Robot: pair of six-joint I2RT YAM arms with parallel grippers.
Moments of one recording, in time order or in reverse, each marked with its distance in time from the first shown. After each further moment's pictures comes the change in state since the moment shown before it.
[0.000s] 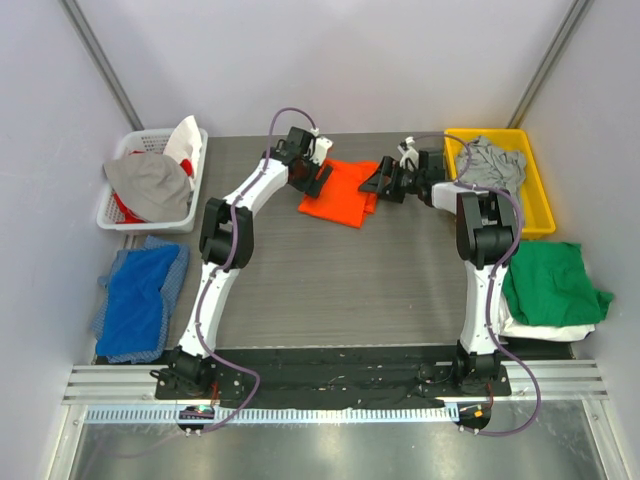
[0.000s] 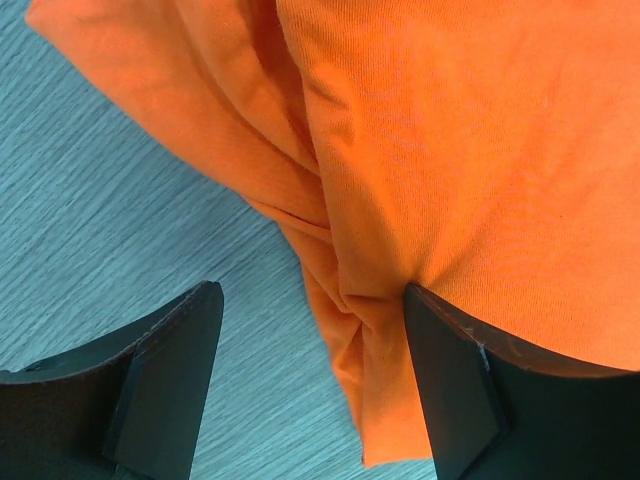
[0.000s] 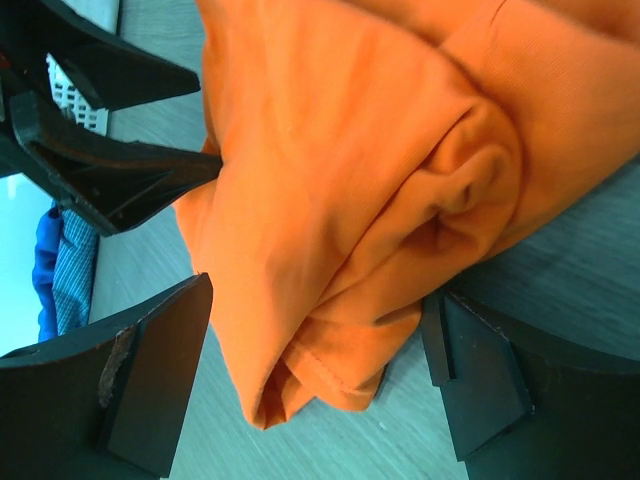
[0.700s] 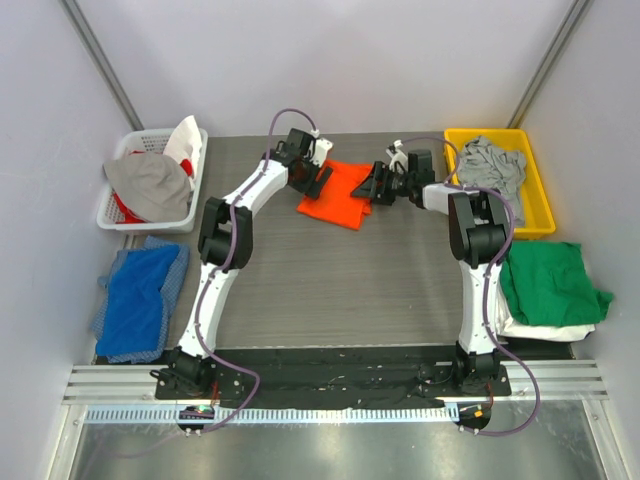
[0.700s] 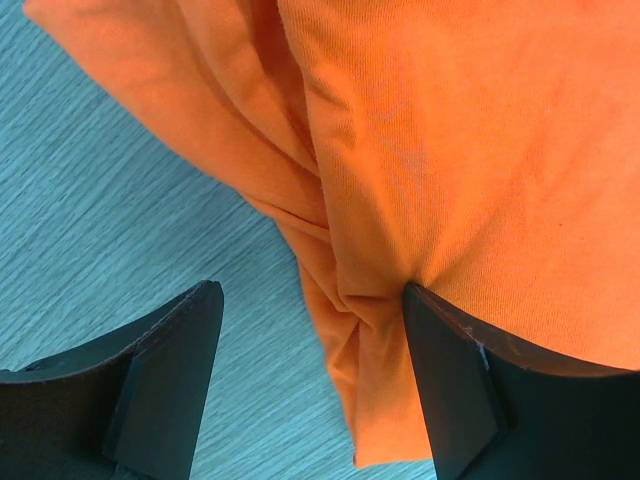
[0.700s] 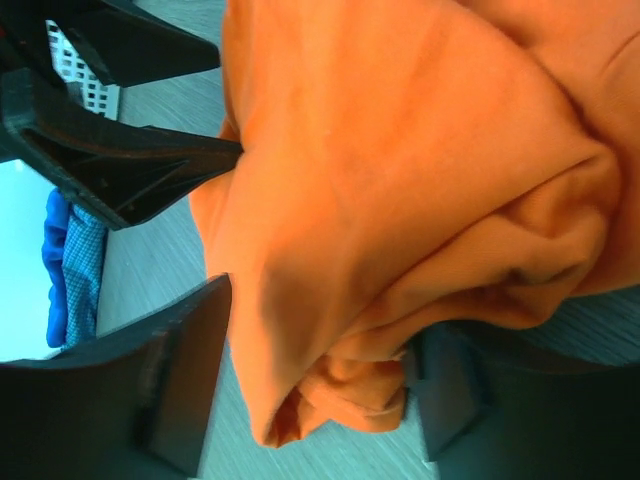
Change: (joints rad) left arm -0.004 -0.019 -0.044 0.027 0.003 0.003; right arm 0.051 0.020 0.007 0.018 -0.032 0.017
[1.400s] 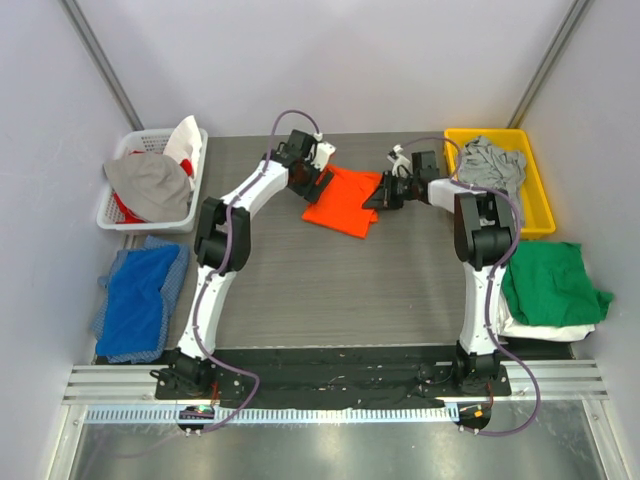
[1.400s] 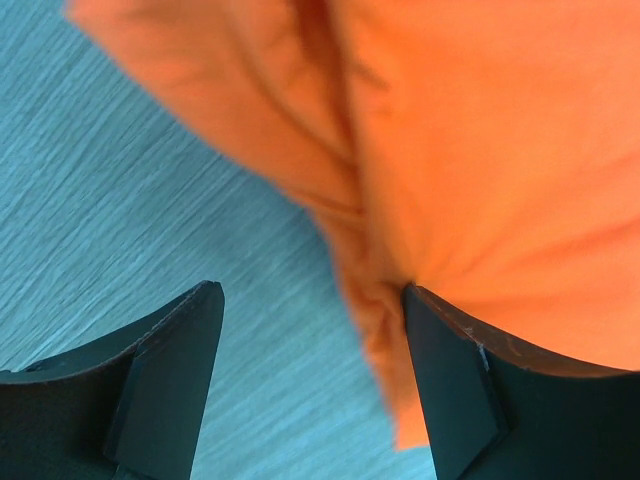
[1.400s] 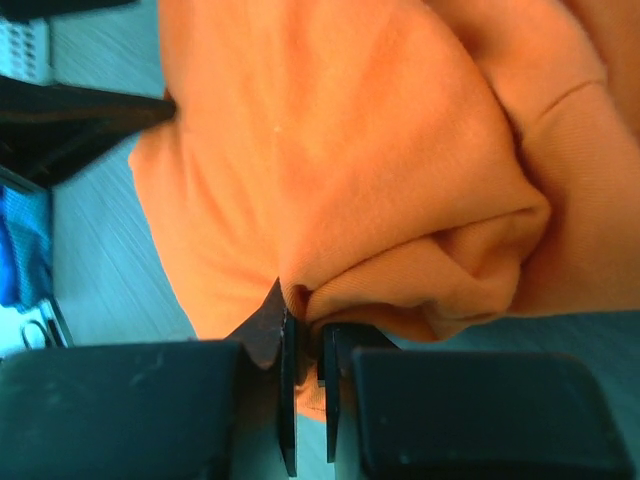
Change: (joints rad) left arm -0.012 -0.071 -0.085 -0.015 -0.012 0.038; right arm -0.026 -0.025 0.023 -0.256 0.021 -0.195
